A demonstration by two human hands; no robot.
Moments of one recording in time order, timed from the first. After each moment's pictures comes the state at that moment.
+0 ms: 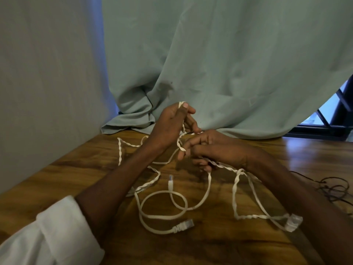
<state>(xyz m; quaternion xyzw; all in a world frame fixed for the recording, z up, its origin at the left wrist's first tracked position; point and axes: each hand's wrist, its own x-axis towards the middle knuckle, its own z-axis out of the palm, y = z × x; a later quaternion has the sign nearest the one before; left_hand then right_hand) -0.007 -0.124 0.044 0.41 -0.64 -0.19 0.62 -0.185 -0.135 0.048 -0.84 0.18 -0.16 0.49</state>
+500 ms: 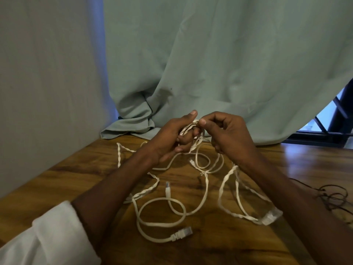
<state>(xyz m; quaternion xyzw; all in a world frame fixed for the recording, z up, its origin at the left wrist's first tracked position) -0.010 -0.115 0.051 0.32 -0.64 -0.46 0.52 -0.191 -0.147 0.057 -0.77 0.21 -0.52 0.31</state>
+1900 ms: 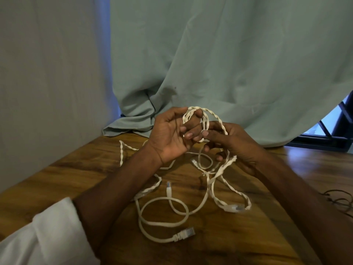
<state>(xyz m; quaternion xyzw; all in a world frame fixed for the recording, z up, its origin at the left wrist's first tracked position) -0.009 -0.112 0.050 0.10 -0.46 -0.66 0.58 -0.198 -0.154 0.051 -0.74 0.23 -0.38 0.51</state>
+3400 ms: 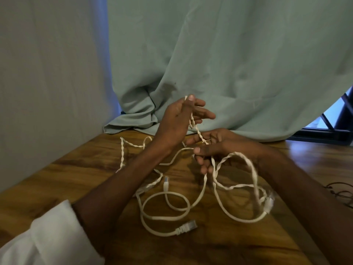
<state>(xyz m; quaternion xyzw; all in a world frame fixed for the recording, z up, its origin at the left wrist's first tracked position) -0.019 -0.117 0.053 0.38 -0.63 -0.19 0.66 -0.190 -0.145 0.051 -0.73 0.24 -0.18 0.62</state>
